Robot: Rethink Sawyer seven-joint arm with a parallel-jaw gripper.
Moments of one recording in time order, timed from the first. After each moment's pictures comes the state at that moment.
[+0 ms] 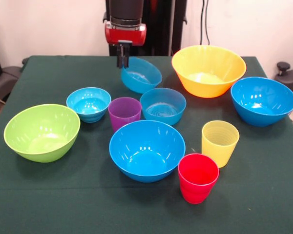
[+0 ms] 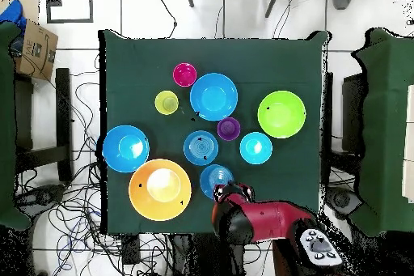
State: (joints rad) arm -0.51 -0.66 0.02 2.09 -0.62 -0.02 1.87
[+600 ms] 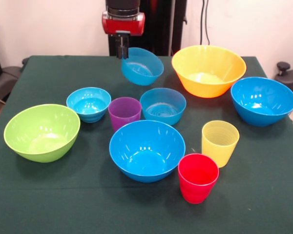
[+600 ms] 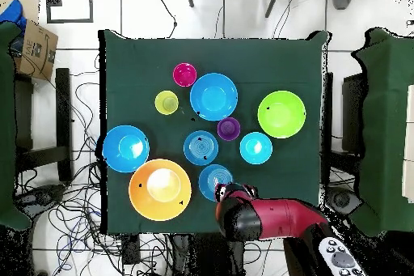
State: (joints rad) arm -0.64 -0.78 0.18 2.14 -0.57 0.18 1.87
